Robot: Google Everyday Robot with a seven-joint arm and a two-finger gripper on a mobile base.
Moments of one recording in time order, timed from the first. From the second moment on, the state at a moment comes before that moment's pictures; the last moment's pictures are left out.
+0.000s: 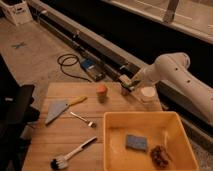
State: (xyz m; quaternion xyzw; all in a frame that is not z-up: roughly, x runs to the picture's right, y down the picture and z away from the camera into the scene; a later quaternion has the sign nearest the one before) arm 0.175 -0.027 0.756 -0.06 -0.20 -0.25 0.95
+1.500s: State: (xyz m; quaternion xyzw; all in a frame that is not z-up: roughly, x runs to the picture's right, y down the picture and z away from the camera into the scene) arm 0.272 -0.004 0.834 -0.08 -0.16 -0.07 0.98
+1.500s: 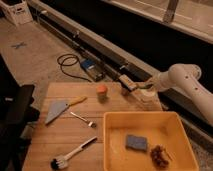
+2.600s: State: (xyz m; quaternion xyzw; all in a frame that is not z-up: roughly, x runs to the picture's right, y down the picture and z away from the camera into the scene) arm 0.285 0.014 0.865 -0.11 -0.16 -0.05 0.98
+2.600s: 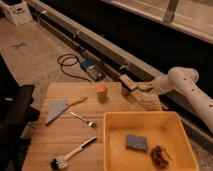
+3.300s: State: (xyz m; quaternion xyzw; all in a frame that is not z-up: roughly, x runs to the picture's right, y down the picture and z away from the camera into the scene) arm 0.281 0.006 0.860 -0.11 -0.16 -0.06 0.98
